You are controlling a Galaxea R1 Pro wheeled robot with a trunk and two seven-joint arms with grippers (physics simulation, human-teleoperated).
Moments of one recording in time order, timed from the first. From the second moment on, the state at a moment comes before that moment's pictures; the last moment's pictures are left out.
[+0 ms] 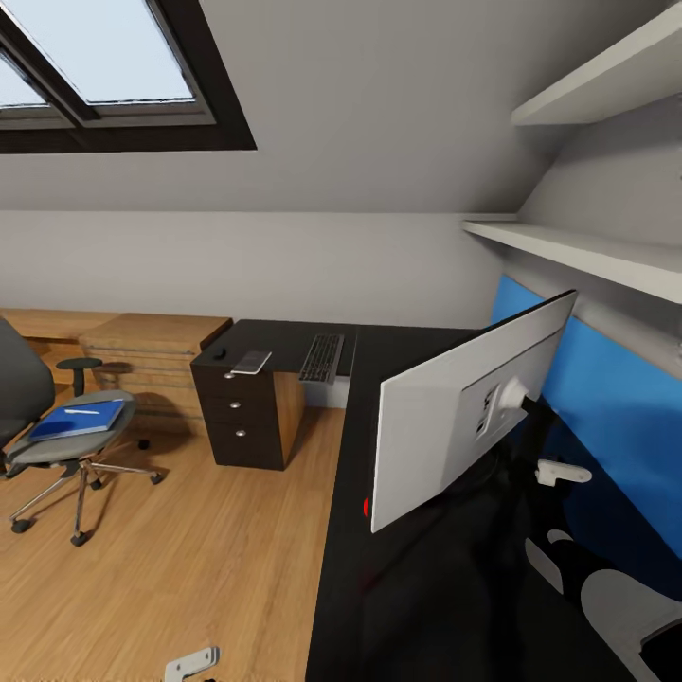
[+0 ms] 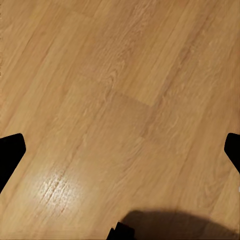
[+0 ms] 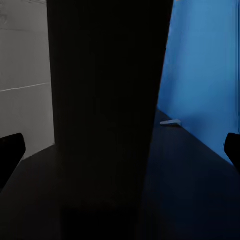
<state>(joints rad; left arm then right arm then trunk) -0.18 0.11 -0.46 -0.68 0.68 0.05 0.53 -0.79 -0.26 0.47 -0.20 -0.54 -0.71 -0.24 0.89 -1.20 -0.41</state>
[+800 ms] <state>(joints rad) -0.18 0.11 -0.46 -0.68 0.68 0.05 0.53 -0.79 -0.26 0.47 -0.20 -0.54 -0.71 -0.24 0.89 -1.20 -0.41</state>
